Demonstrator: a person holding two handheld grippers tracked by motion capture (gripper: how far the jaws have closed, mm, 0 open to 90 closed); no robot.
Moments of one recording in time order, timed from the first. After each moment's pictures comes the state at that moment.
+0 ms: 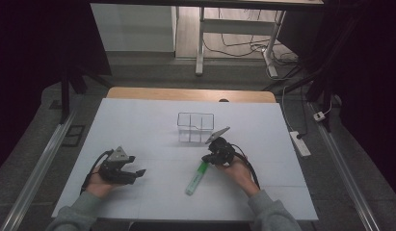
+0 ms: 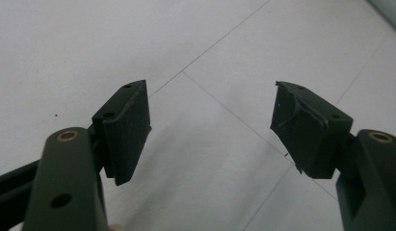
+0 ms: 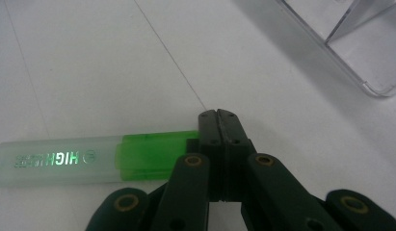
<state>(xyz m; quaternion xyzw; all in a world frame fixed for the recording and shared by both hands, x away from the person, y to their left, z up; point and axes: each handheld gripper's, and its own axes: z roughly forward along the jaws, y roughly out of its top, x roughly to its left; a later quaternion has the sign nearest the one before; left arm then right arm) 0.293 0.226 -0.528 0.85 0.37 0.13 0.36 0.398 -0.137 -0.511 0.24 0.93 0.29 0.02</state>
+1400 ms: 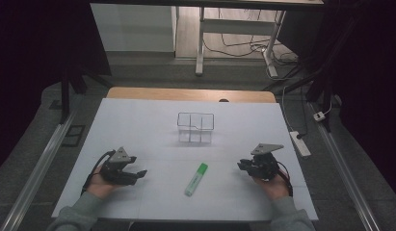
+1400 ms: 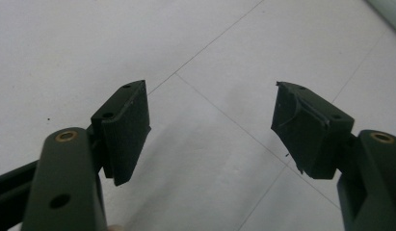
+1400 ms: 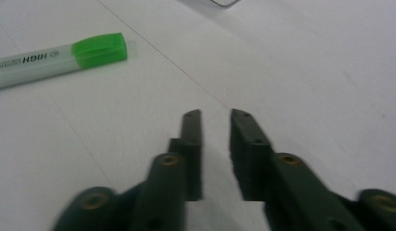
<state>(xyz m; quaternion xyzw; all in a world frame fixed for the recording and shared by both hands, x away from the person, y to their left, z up) 0.291 0.221 -0.527 0.85 0.36 0.13 0.36 0.345 -0.263 -0.495 0.32 0.87 0.36 0.12</state>
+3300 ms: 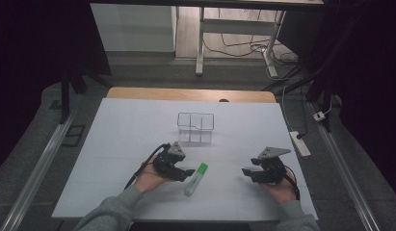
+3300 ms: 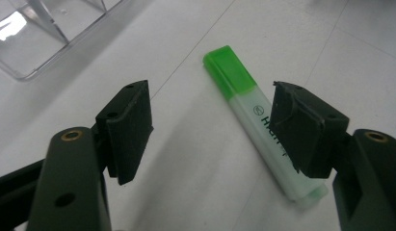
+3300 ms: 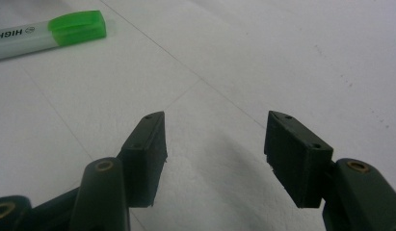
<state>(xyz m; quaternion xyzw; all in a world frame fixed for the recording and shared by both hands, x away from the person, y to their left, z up) 0.324 0.074 -0.499 0.88 0.30 0.07 0.36 0.339 -0.284 -0.501 0.33 0.86 0.35 0.14</state>
